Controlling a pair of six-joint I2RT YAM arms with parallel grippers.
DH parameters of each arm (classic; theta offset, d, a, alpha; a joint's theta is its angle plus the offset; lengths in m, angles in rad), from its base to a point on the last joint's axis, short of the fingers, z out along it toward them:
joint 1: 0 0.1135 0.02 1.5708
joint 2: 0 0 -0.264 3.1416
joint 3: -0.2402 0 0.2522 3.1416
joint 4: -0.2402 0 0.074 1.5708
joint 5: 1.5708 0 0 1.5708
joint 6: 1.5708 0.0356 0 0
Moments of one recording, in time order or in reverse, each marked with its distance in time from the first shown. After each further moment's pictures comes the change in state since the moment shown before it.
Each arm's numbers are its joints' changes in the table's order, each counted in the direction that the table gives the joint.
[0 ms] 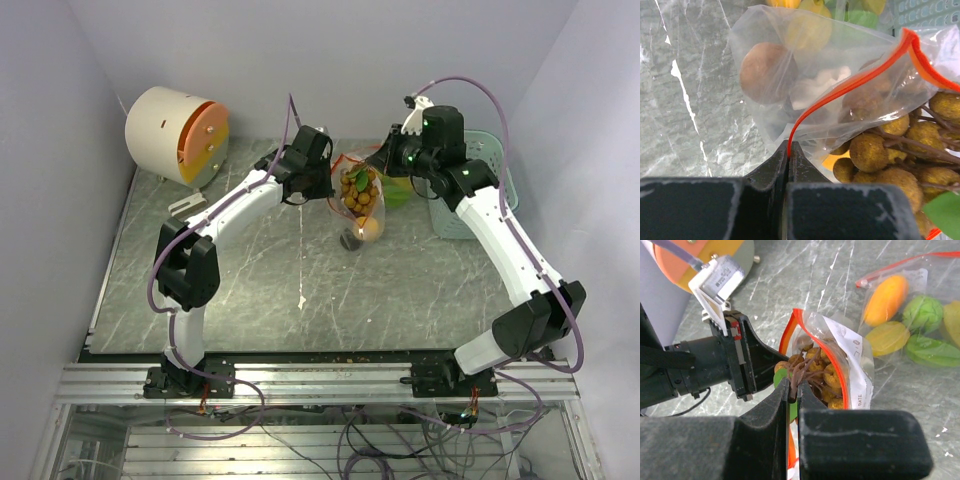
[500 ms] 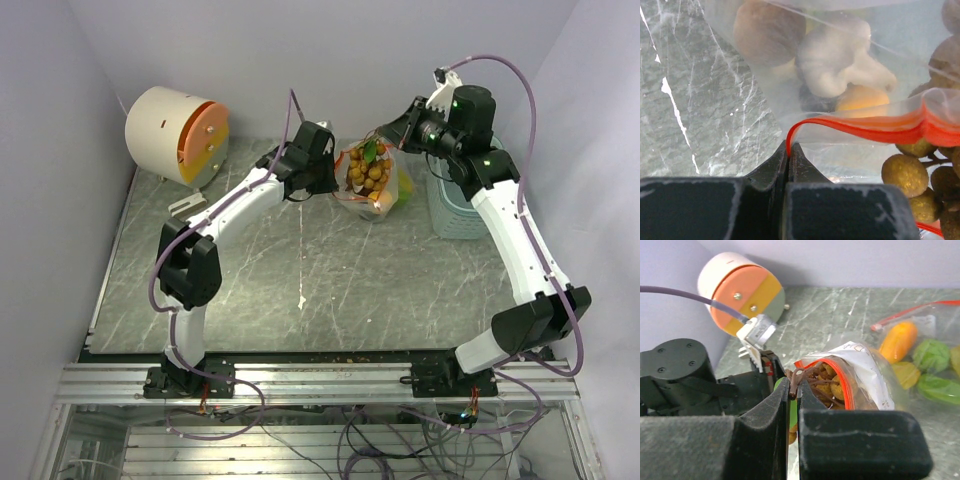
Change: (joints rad) left arm 0.000 -0.011 -0.037 0.029 0.011 0.011; right arm -0.092 -0.010 -0.125 0.062 -0.094 0.090
